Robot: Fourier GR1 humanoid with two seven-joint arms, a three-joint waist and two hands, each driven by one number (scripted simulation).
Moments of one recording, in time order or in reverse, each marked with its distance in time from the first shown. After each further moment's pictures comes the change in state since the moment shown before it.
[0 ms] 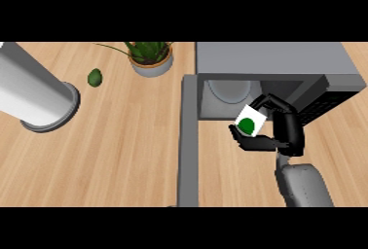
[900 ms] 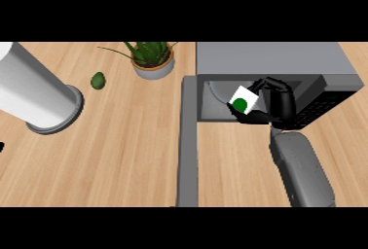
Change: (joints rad) left arm -0.088 0.028 -0.010 0.062 -0.011 -0.014 0.010; right arm -0.262 -0.033 -0.121 0.388 -0.007 -0.085 -0.289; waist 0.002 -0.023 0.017
